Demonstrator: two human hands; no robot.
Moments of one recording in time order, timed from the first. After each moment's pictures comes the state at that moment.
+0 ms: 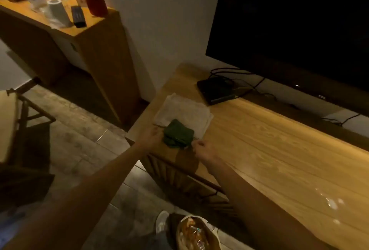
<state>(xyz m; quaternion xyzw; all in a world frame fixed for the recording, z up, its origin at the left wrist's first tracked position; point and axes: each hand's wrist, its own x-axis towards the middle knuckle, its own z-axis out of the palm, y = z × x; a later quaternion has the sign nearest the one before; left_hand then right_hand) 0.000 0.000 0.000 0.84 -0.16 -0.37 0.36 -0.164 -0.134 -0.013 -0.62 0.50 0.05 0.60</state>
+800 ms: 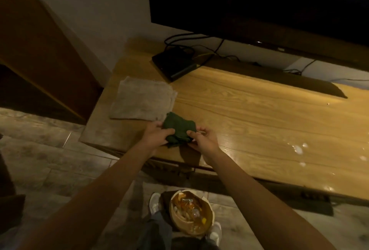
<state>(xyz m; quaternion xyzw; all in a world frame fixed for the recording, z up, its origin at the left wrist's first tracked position) -0.092 -0.099 -0.027 0.72 -0.04 -0.53 0.46 -0.242 -0.174 -0.043 -0.34 0.58 -0.18 0.72</state>
